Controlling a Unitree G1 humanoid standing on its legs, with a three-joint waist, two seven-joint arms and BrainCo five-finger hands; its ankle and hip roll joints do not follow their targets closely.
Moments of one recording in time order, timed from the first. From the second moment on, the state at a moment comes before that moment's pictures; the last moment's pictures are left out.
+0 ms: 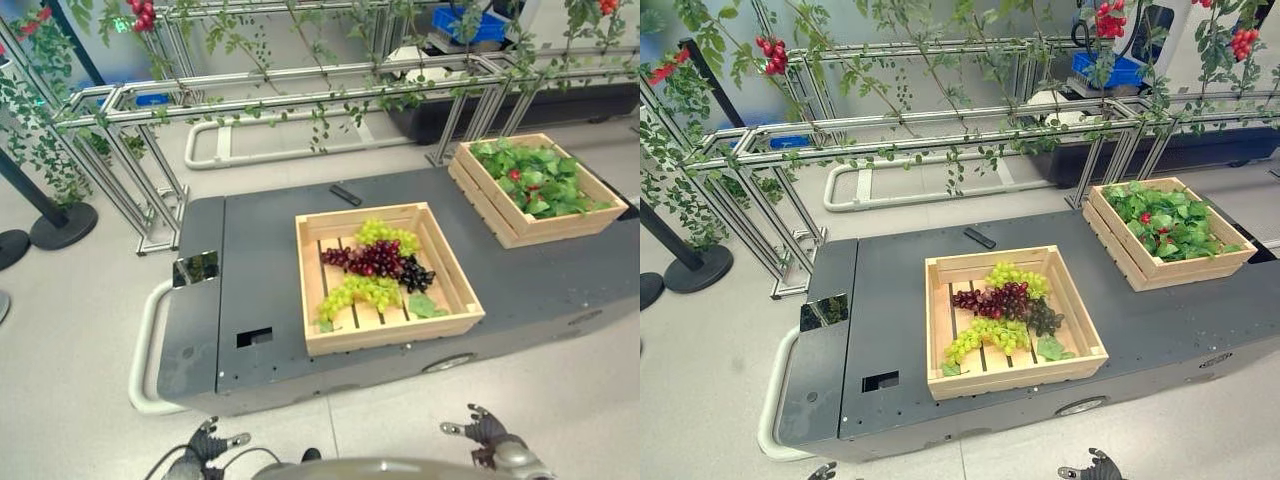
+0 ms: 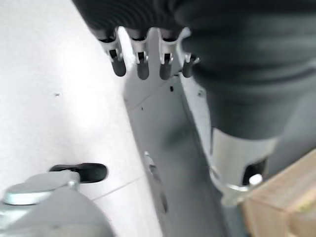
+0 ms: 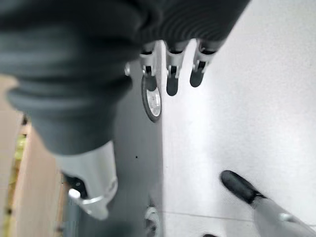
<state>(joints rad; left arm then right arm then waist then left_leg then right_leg) 0.10 0.30 -0.18 0.99 -0.17 -0.16 0.06 -0.03 -0.32 0.21 1.10 0.16 -0.10 -0.08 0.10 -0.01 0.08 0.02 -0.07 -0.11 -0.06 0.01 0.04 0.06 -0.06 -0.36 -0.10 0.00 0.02</state>
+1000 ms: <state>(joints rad) 0.24 0.40 0.03 0.26 -0.23 -0.22 0.05 0.06 -0.53 -0.01 0.32 0.20 -0.14 -0.02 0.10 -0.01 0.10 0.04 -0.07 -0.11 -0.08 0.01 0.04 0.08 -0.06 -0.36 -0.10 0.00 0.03</state>
